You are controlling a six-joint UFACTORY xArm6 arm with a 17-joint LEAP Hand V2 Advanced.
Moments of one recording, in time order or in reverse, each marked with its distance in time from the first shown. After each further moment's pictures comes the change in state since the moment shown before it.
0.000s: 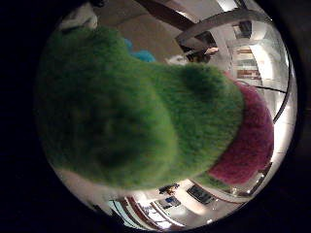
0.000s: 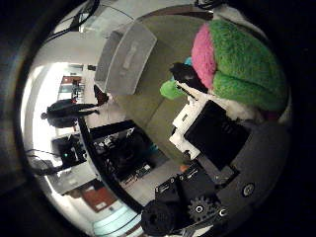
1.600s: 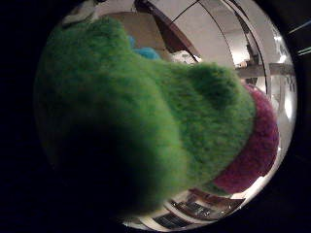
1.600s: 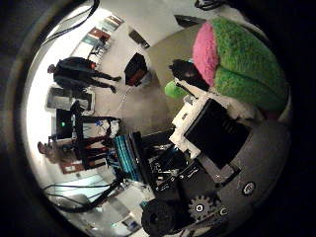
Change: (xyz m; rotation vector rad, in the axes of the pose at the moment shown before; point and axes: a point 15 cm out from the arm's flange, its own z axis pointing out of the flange) arm -0.406 -0.189 -0.199 0.199 -0.047 -0.498
